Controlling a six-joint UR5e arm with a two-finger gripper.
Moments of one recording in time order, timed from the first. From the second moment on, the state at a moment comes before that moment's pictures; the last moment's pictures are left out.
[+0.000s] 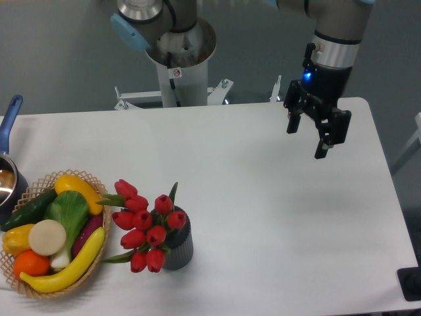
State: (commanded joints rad) arm 2.83 -1.69 -1.63 -1.13 1.14 1.95
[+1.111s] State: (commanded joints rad) arm 2.76 -1.67 -1.83 -0.95 0.84 1.40
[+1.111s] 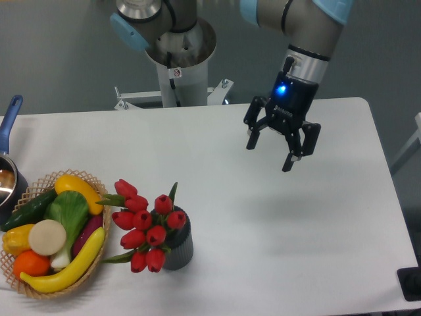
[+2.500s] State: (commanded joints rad) arm 2.55 -1.84 -1.83 -0.86 0.66 1.28
